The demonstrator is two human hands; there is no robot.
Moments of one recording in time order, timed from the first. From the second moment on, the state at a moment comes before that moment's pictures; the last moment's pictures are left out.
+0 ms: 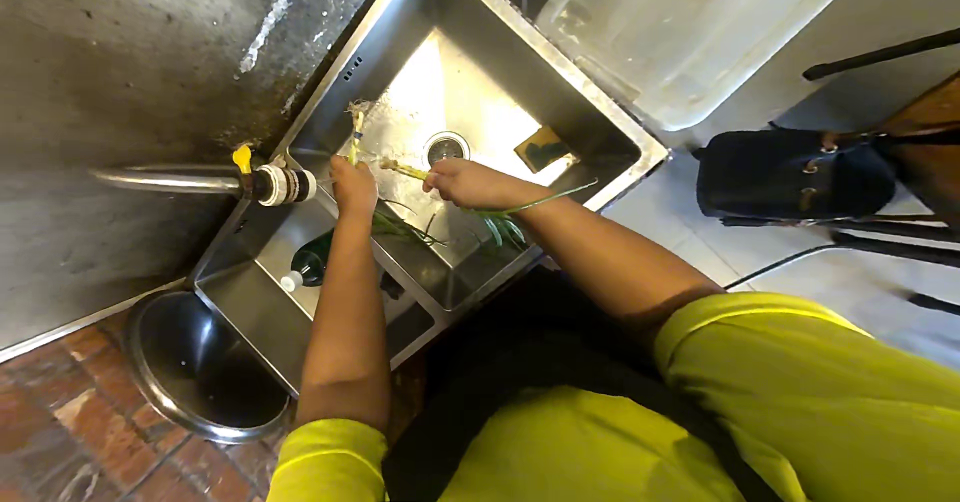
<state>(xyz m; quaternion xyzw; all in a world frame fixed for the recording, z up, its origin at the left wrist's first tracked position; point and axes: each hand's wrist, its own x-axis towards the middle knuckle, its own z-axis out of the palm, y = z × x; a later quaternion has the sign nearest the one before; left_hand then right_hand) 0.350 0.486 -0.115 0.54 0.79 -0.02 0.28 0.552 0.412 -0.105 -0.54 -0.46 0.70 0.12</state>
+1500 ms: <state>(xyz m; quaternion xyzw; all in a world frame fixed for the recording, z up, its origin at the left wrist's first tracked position) 0.350 0.448 -0.083 0.34 0.63 0.26 0.64 0.496 0.431 -0.121 -0.49 -0.36 0.72 0.32</state>
